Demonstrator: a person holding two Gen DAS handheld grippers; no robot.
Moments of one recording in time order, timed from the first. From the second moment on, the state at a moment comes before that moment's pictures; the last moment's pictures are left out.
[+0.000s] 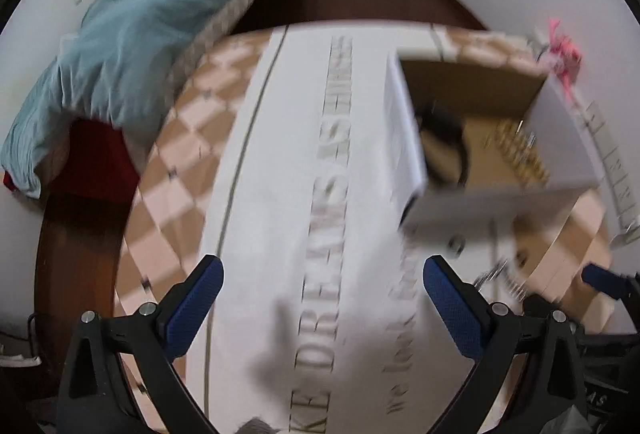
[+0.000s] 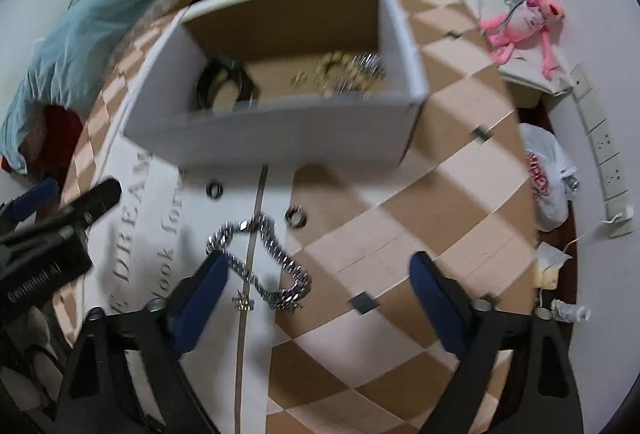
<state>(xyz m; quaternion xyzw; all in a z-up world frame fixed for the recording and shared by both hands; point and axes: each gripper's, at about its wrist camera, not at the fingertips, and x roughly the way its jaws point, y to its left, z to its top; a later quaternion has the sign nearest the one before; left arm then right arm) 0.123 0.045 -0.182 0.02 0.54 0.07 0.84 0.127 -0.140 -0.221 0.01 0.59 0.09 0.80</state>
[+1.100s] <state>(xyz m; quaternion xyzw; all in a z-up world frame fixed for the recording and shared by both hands) 0.080 -0.068 -0.214 0.03 0.55 -0.05 0.83 0.077 -0.226 -0.230 0.06 0.57 0.01 0.82</state>
